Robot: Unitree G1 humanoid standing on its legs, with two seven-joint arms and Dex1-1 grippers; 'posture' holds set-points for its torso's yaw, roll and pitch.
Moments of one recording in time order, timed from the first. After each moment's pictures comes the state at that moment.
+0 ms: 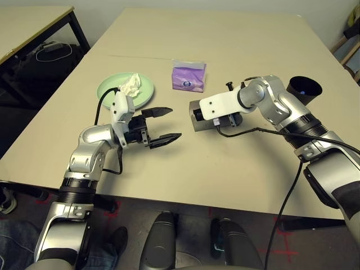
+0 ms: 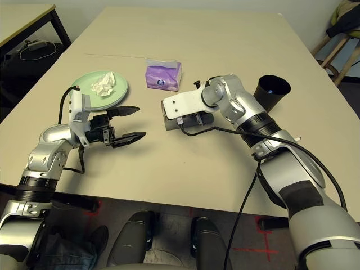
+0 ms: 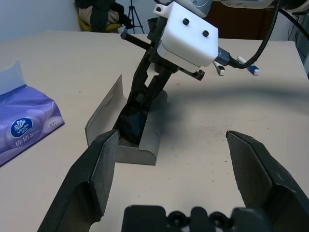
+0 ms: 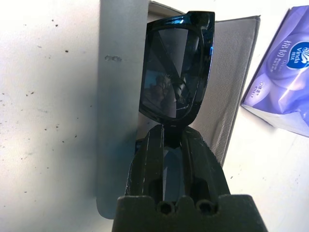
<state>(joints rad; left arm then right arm) -0.49 0.53 0.00 0.18 -0.41 0.10 -1.20 -1.08 -0.47 0.52 0.54 -0.59 -0.03 1.12</state>
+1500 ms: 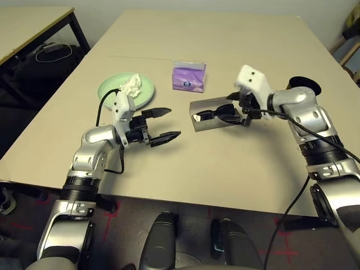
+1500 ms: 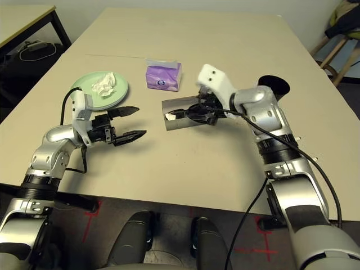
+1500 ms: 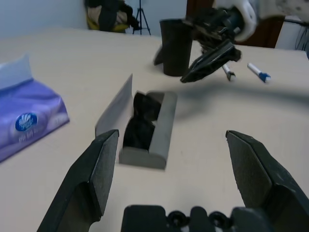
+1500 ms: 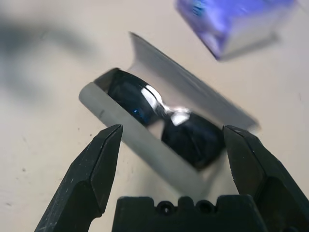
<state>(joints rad) -0.54 0.48 0.00 0.28 -0.40 0.09 -1.15 -0.69 -0.46 -0.08 0.16 0.04 0.65 1.02</state>
